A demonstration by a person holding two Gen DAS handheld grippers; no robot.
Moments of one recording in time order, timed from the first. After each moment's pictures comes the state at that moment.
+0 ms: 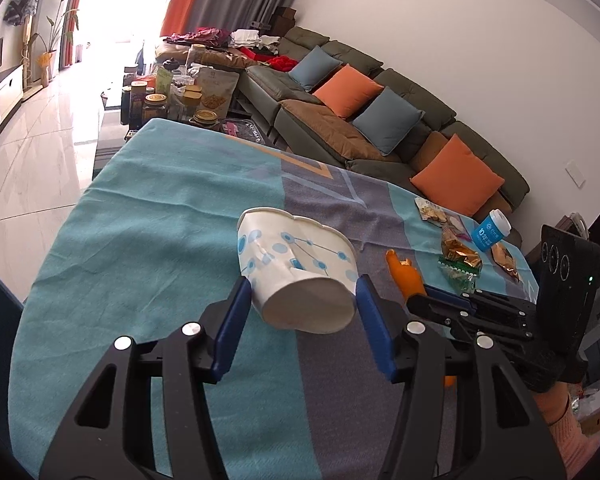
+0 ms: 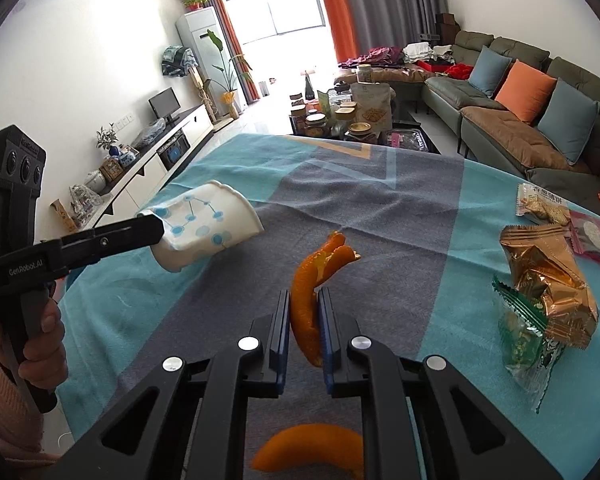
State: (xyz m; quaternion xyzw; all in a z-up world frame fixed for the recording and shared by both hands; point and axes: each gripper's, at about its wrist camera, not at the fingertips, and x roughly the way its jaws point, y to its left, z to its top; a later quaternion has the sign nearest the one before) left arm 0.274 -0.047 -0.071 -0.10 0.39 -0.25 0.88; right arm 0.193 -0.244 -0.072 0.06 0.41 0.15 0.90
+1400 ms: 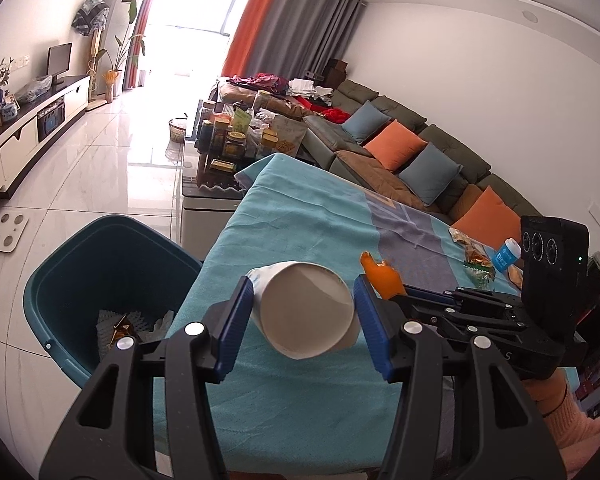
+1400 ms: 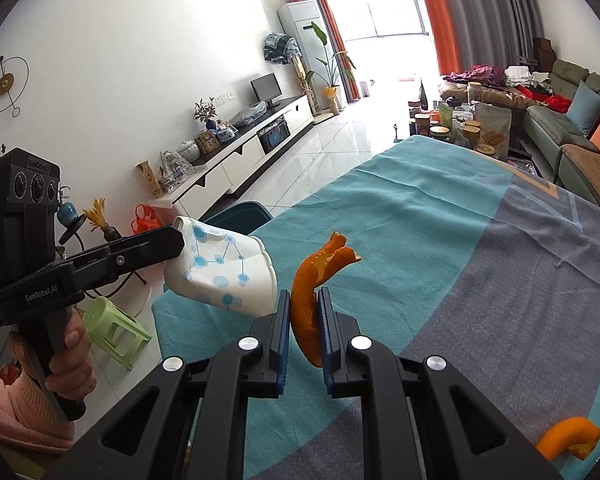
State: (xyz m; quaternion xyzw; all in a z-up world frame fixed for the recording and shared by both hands) left arm 0.132 0.109 -0.029 -0.13 0.32 -0.15 0.92; right arm 0.156 -0.100 -0.048 0.03 0.39 0.32 0.87
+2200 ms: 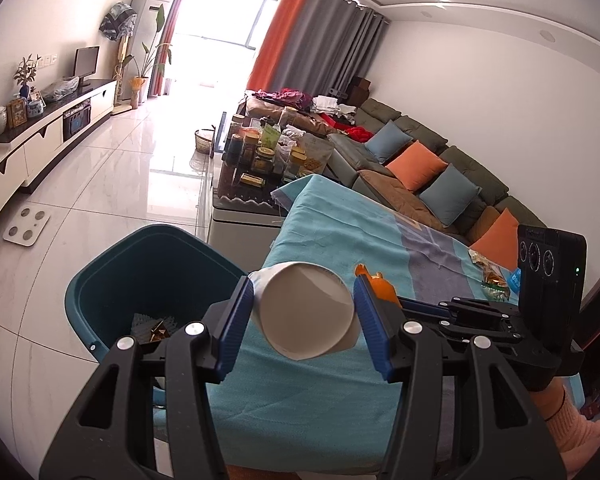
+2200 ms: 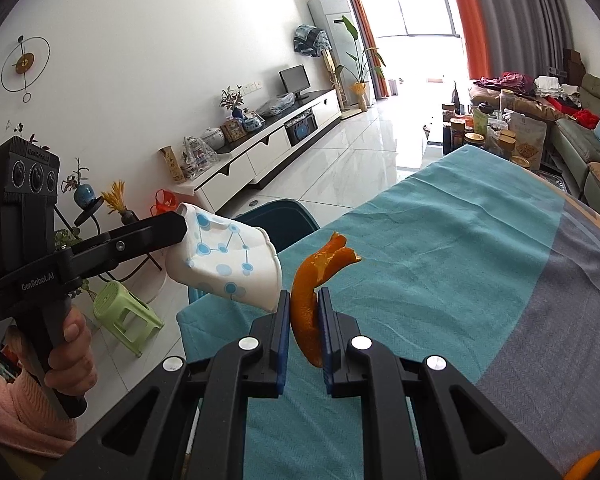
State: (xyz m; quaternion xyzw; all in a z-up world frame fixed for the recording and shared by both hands) left arm 0.110 0.157 -0.016 -0.15 0.30 -0.10 0.94; right arm 0.165 -0.051 -0.046 0.01 0.39 0.36 0.85
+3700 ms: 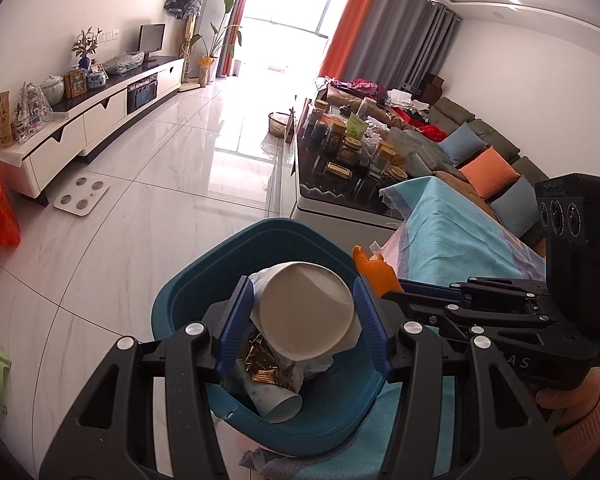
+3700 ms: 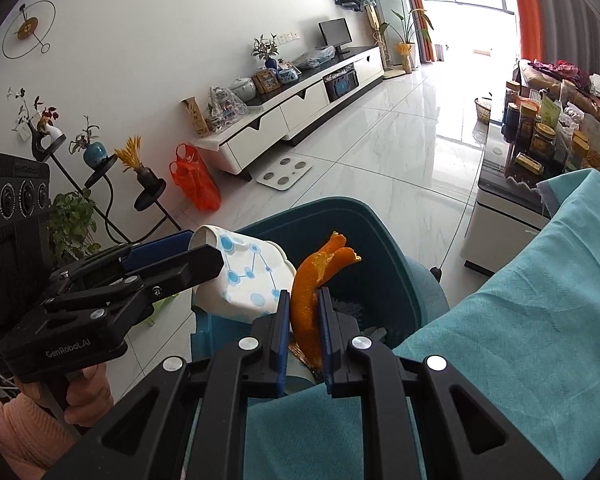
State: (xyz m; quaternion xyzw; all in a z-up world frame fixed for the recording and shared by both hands) left arm 0.165 0.258 -0.076 -0.17 0.35 0.02 0.92; right arm 0.242 0.092 -0.080 -0.04 0.45 0.41 0.79
